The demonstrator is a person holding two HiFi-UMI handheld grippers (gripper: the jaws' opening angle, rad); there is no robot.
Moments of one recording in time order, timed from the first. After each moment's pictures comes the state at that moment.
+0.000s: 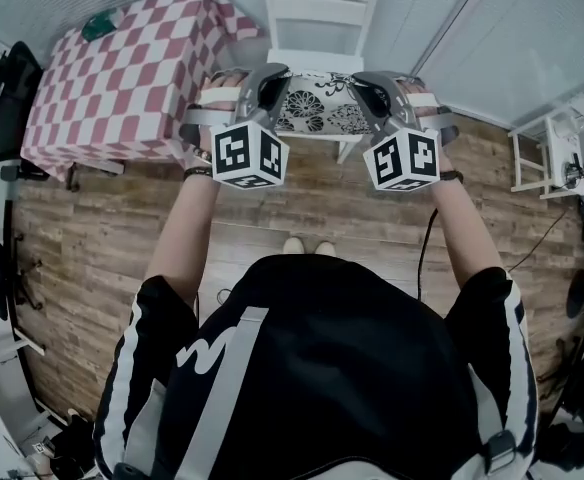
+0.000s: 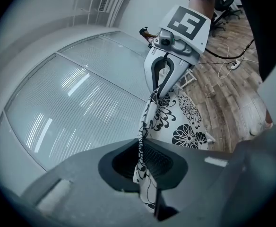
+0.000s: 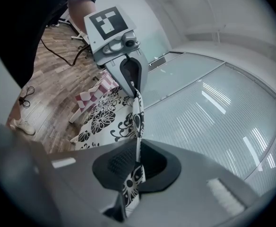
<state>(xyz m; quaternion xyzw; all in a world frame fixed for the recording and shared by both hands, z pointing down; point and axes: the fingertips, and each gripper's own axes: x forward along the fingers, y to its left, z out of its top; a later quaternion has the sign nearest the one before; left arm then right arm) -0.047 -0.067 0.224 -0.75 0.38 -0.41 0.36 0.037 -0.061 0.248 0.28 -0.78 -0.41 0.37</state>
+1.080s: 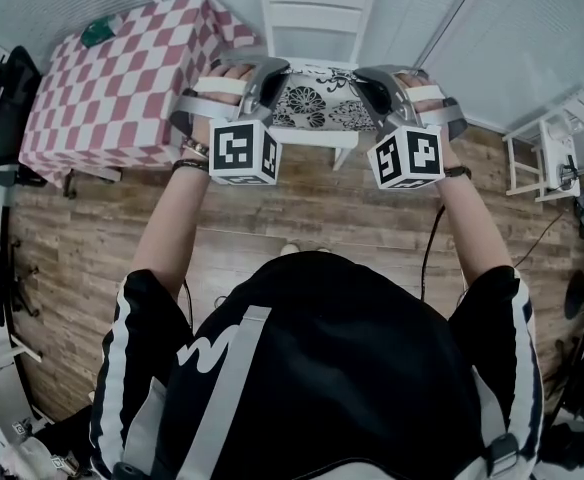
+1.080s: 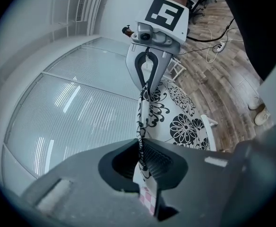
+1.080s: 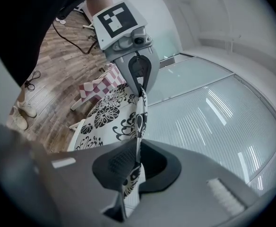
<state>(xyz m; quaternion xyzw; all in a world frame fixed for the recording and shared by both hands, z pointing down) -0.041 -0.068 0.202 -0.70 0.33 -0.45 0.45 0.039 -0.063 0.224 0.26 -0.74 -0.47 0.41</state>
